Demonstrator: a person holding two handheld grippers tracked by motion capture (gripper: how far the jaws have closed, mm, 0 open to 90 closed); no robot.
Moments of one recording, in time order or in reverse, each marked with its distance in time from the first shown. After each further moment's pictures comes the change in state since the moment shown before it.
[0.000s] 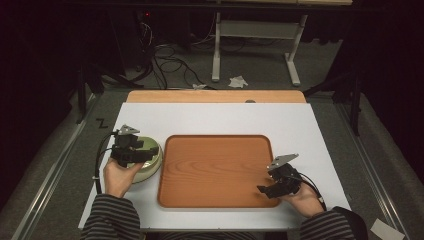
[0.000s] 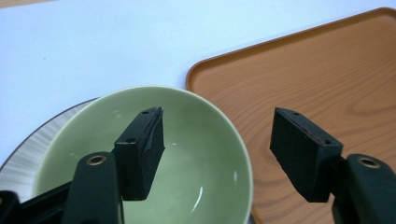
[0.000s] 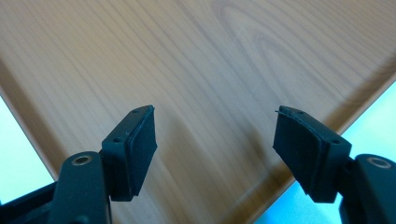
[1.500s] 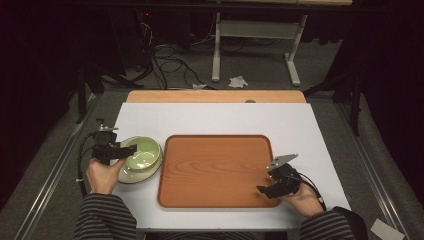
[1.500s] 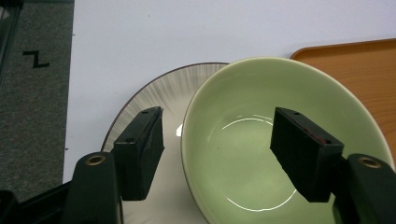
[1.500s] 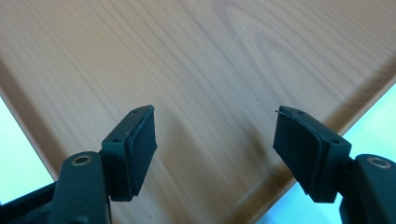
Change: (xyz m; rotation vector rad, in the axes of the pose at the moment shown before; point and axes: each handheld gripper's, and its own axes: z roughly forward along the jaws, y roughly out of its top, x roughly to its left) left arm 0.052 -0.014 -0.002 0.059 0.171 -0.182; right arm 0.000 0.000 0.001 -0.001 -0.001 -0.003
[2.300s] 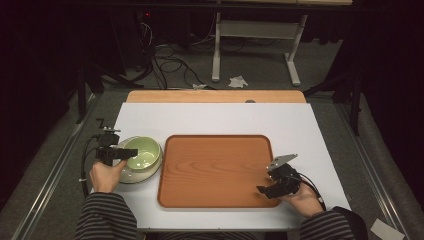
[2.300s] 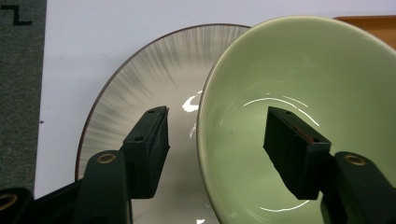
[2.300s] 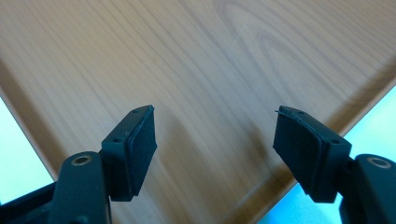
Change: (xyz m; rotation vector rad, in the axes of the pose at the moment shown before) left arm 0.010 -0.006 0.026 0.121 -0.023 -0.073; right arm 0.001 0.000 0.001 0.003 0.004 0.010
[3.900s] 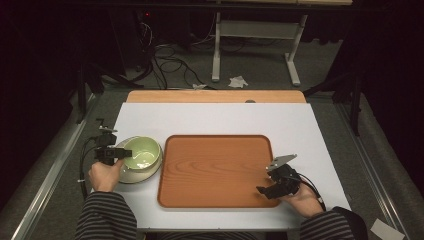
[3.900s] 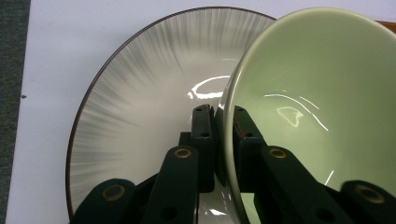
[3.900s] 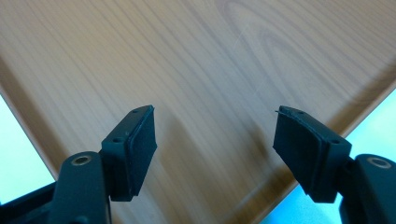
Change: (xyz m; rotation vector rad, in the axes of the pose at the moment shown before) left arm 0.013 0.000 0.005 0.040 -0.055 -0.116; right arm 0.001 0.000 0.000 0.005 -0.001 -0.008
